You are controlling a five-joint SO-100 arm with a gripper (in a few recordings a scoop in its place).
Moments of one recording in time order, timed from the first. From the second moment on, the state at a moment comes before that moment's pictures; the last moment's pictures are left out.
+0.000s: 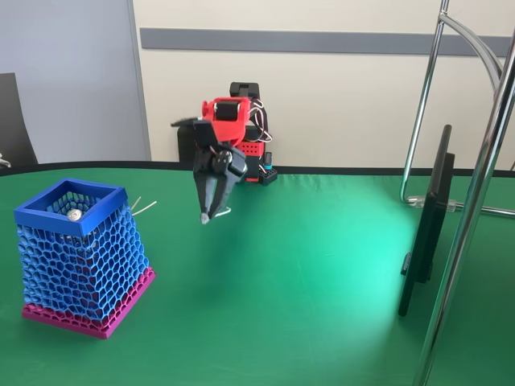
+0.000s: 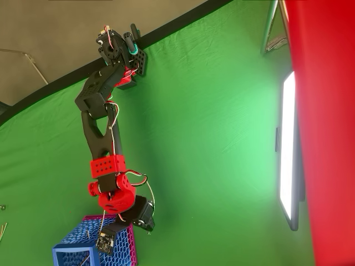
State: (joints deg) arm 6.6 52.4 36.5 58.9 -61.5
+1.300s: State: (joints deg) arm 19.5 37.5 -2.7 33.7 -86.0
